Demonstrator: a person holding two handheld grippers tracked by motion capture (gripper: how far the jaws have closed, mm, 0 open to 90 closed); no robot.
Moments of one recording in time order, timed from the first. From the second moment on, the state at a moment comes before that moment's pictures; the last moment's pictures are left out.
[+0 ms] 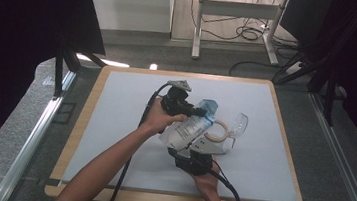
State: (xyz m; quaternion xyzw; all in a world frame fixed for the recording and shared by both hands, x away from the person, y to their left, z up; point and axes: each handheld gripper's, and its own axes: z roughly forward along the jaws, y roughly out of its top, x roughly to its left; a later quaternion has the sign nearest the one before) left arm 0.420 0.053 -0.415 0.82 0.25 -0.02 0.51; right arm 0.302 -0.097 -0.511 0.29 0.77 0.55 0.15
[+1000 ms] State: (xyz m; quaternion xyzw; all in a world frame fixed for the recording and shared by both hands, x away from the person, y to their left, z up) left arm 0.423 0.048 -0.419 0.82 0.25 -0.02 0.51; right arm 0.301 -0.097 -0.511 0.30 0.76 0.56 0.16
